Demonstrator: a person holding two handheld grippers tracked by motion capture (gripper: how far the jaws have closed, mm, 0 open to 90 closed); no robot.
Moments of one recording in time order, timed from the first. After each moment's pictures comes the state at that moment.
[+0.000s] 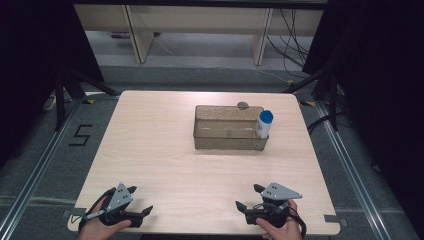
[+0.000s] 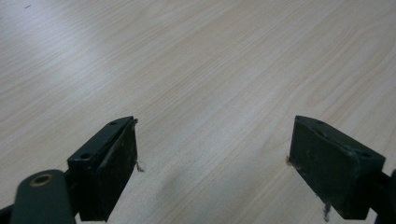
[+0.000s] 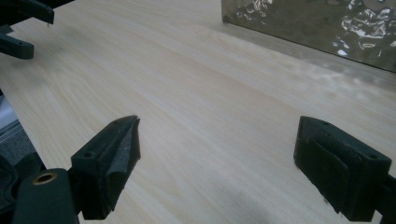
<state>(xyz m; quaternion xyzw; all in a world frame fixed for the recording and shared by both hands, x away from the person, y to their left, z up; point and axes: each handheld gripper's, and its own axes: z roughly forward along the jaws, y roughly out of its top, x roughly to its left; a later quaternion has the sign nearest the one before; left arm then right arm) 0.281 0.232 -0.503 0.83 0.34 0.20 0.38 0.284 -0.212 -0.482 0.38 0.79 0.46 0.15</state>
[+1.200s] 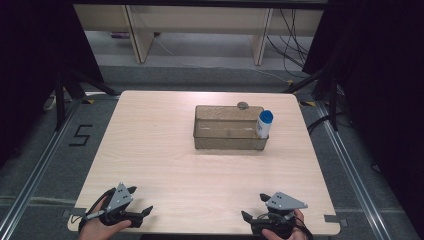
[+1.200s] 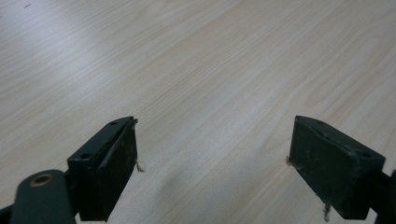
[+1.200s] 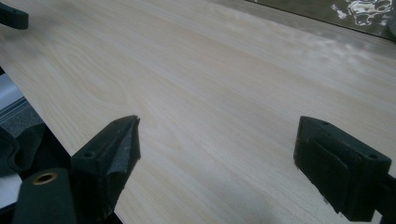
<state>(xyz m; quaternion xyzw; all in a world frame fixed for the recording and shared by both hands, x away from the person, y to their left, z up) 0.281 0.232 -0.503 0.84 0.35 0.20 0.38 0.262 -0.226 -0.486 0.39 0.80 0.43 0.15</state>
